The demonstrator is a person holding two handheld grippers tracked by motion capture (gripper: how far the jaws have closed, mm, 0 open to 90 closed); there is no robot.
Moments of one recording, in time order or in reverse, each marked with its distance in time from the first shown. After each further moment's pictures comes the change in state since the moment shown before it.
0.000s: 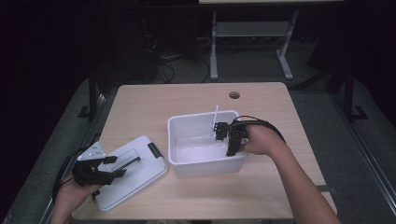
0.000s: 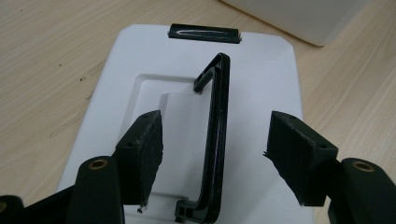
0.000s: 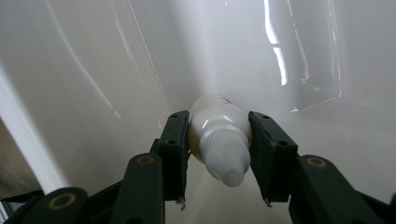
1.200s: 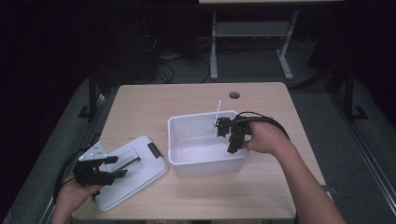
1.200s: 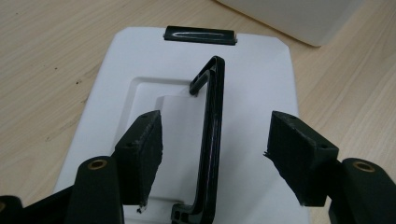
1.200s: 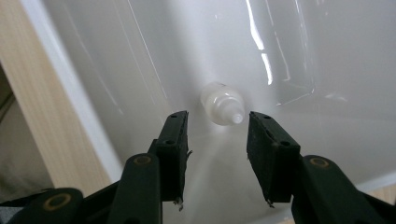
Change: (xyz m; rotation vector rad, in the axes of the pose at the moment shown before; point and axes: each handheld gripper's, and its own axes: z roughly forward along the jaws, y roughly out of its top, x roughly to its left) left arm -0.002 0.002 0.001 0.006 -0.006 0.017; right arm 0.009 -0.003 -0.032 -0.035 -0.051 0.018
